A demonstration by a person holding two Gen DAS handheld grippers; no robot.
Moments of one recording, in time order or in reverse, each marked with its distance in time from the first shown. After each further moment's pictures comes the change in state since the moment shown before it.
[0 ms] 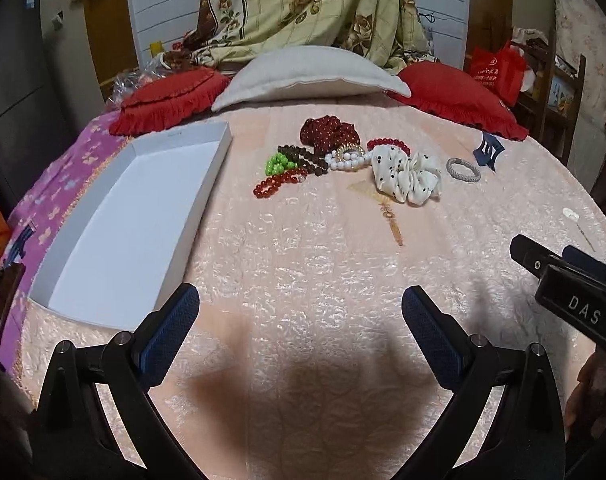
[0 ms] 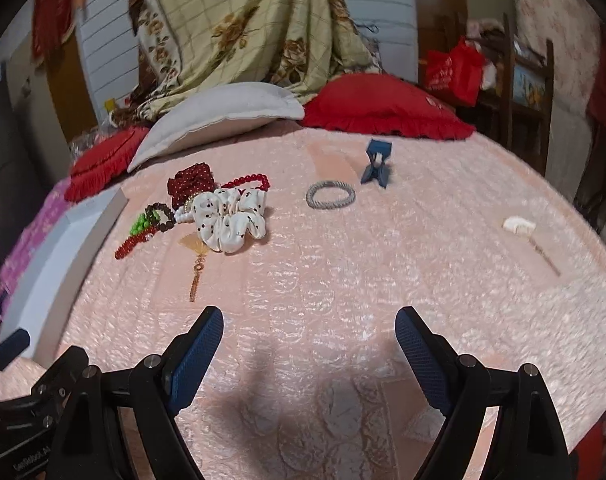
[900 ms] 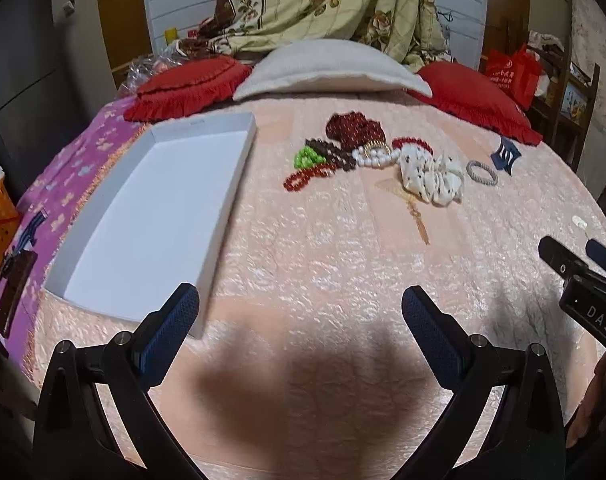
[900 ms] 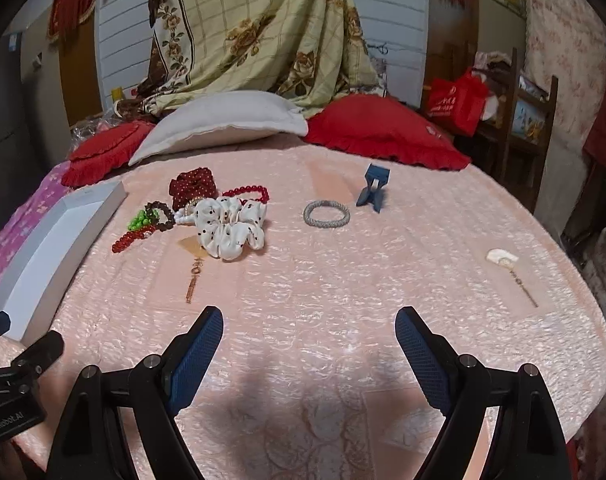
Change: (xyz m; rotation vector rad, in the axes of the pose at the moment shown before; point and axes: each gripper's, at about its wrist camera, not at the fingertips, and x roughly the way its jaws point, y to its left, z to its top) left arm 0.015 0.017 0.010 -0.042 0.019 0.034; right arm -0.017 0.015 0.005 -0.120 -0.043 -0.068
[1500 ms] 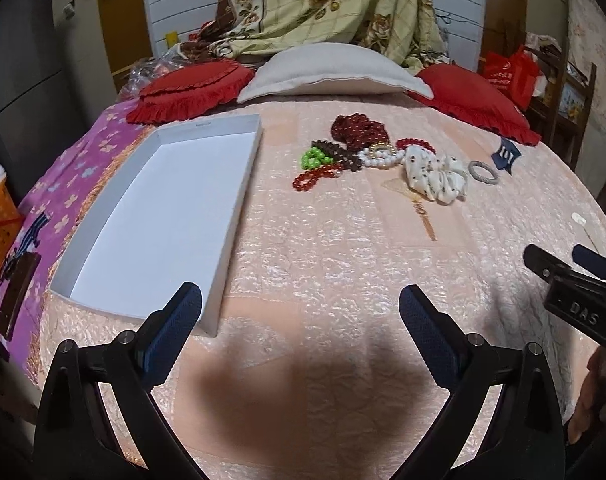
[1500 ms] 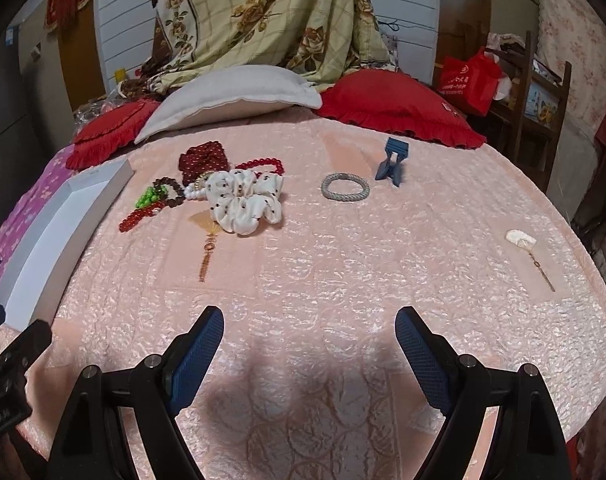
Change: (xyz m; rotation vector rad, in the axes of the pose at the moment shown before) left arm 0.002 0.006 -0.004 0.018 -0.008 -0.009; right arm 0.015 0.013 -0.006 0.001 0.089 0.025
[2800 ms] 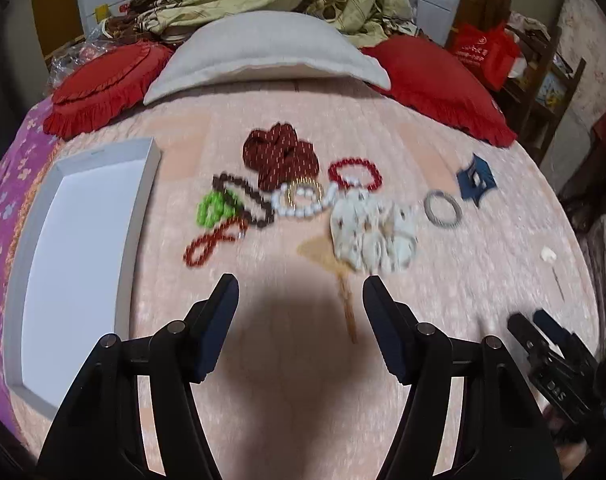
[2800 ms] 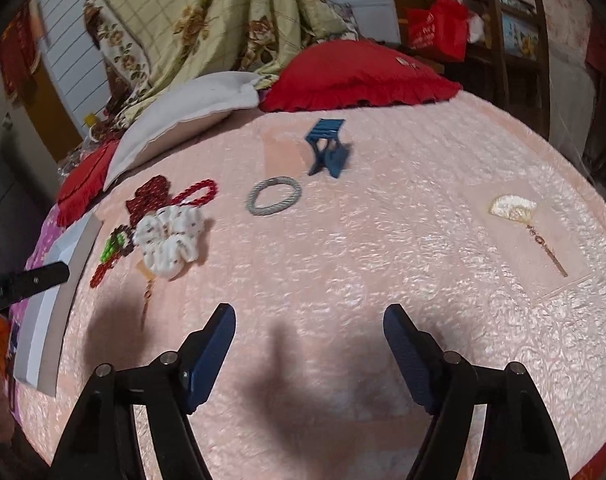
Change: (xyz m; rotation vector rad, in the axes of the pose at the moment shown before) left arm 0.077 -0.064 0.123 0.031 0.197 -0.163; right arm 0.041 -0.103 0.027 0.220 0.059 0.105
